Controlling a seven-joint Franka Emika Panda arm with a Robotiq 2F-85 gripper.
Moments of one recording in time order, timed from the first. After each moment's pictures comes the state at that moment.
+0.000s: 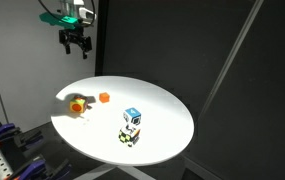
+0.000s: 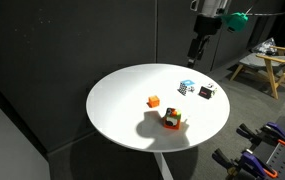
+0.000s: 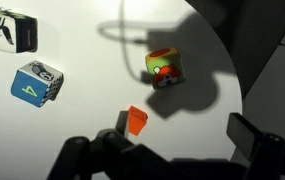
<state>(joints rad) 0.11 -0.23 0.08 -2.36 0.04 2.24 -0.13</state>
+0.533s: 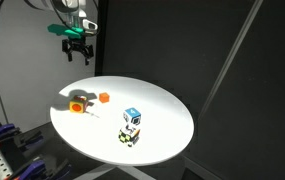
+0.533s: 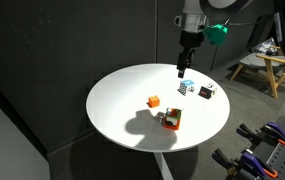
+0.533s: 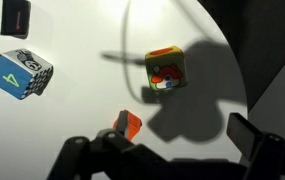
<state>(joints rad) 0.13 -0.05 0.11 -2.27 -0.03 2.26 -0.13</state>
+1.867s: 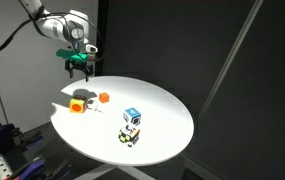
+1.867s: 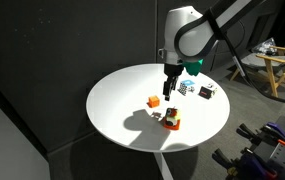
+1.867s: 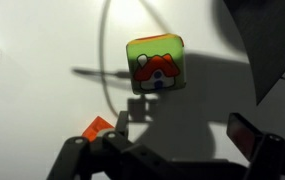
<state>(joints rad) 0.15 0.26 0.14 -2.17 -0.05 2.43 -0.15</state>
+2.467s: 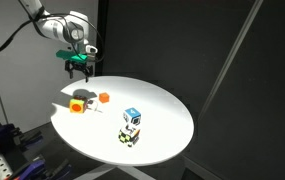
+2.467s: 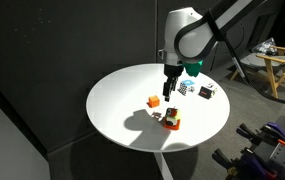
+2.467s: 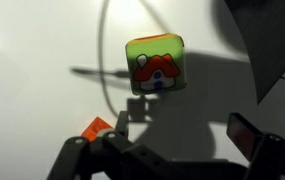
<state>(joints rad) 0.15 0.27 0.14 -2.18 -0.05 2.45 -0.15</state>
